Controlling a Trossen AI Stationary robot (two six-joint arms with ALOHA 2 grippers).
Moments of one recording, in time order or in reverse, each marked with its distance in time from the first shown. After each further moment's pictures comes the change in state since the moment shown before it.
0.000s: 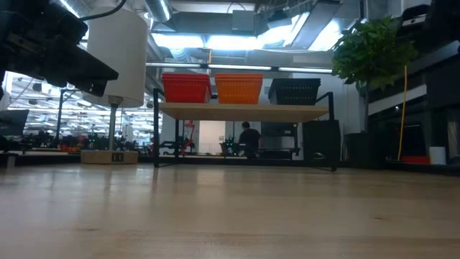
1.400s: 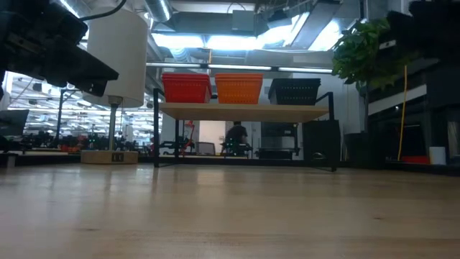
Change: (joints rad) left arm 0.000 0.000 0.000 0.000 0.000 0.000; right arm 0.011 0.418 0.000 0.262 0.202 0.003
